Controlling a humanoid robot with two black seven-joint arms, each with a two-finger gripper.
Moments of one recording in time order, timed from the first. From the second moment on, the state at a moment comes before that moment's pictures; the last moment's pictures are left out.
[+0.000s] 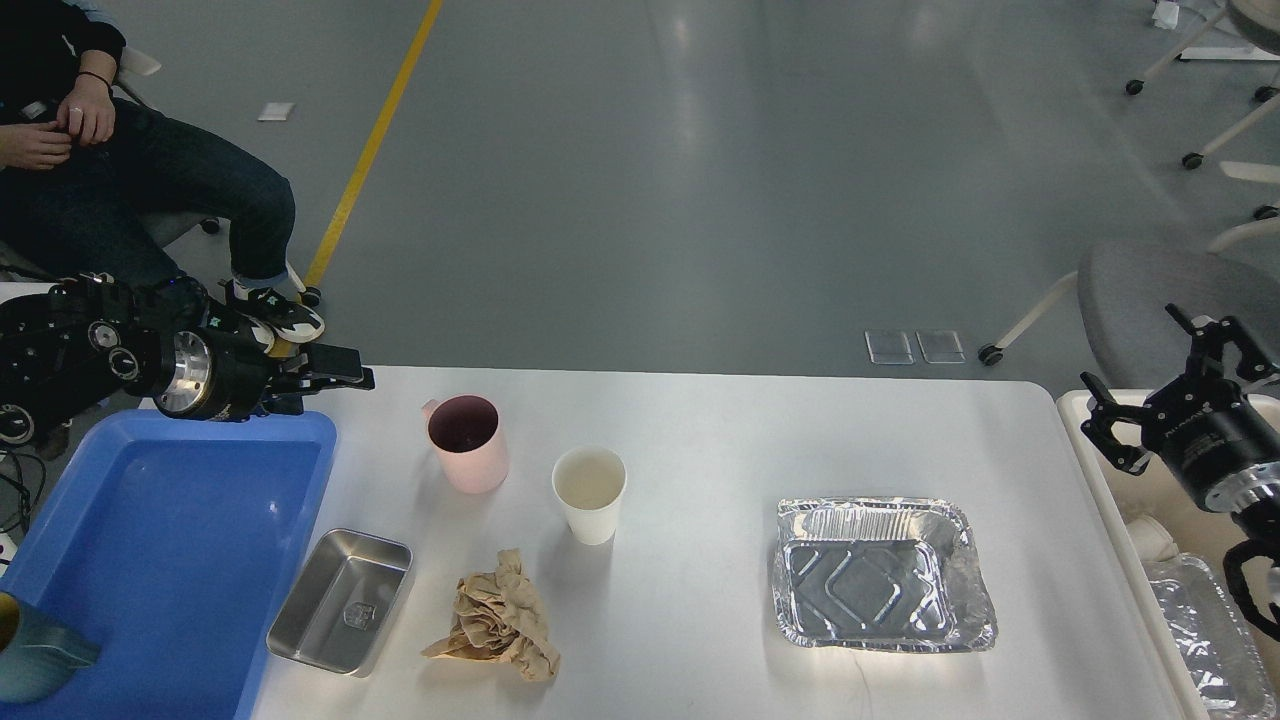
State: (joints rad) left arm -1.12 0.61 0.08 -0.78 0.86 -0.57 -0.08; right arm 0.15 -0.51 1.49 1.11 -0.26 0.33 0.00
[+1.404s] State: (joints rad) left arm -1.01 0.25 0.08 -0.51 0.78 -0.46 -0.05; right arm 0.14 -0.50 1.48 1.12 -0.26 0.33 0.00
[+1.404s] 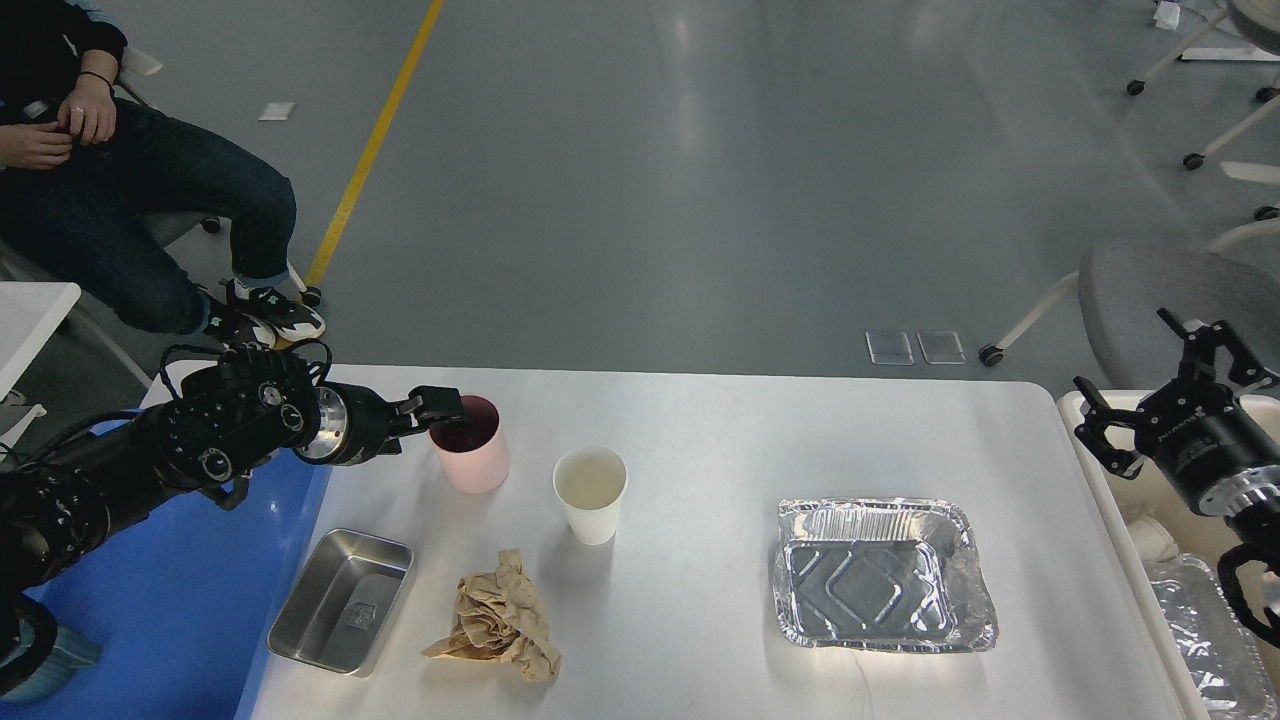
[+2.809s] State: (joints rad) left arm -1.01 0.24 0.10 -0.50 0.79 -0.46 0.02; right arm 0.13 -0.51 1.48 1.13 -0.26 0.33 0.00
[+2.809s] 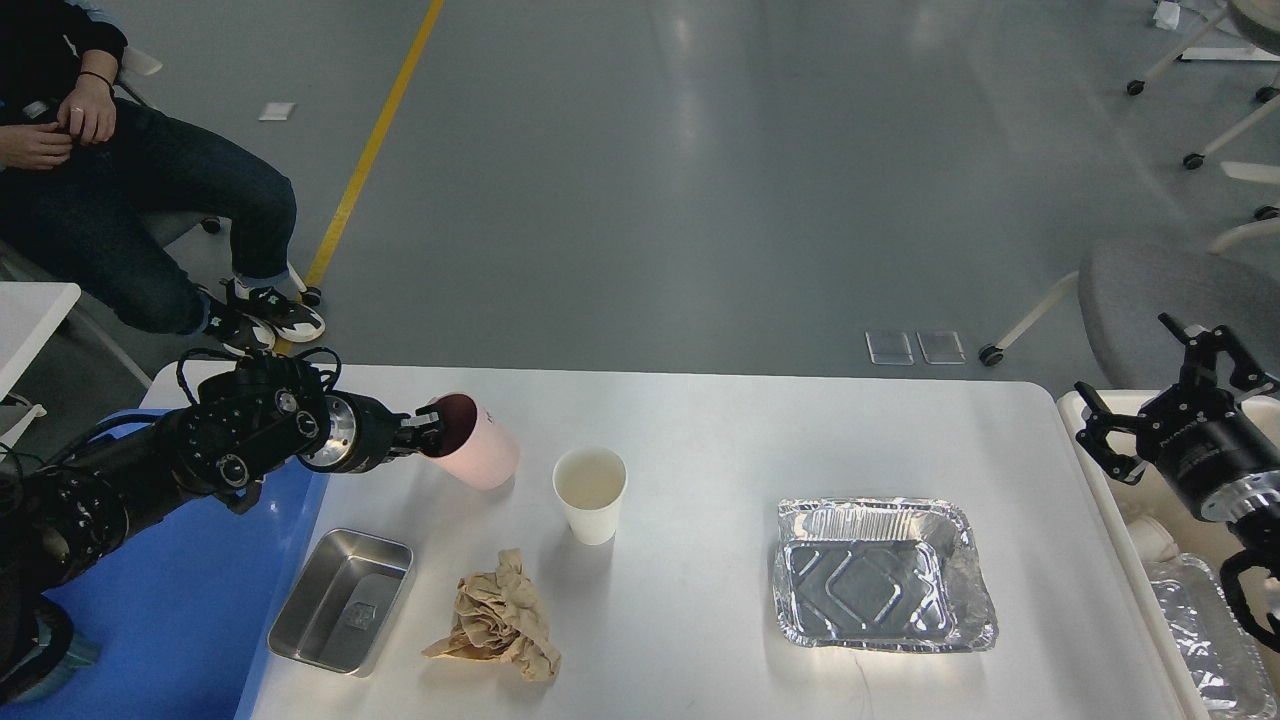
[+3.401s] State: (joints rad) left arm -1.10 0.35 0.04 -0.50 0.75 -0.53 -0.06; right arm 0.12 -0.51 1.48 1.13 -0.26 0.33 0.00
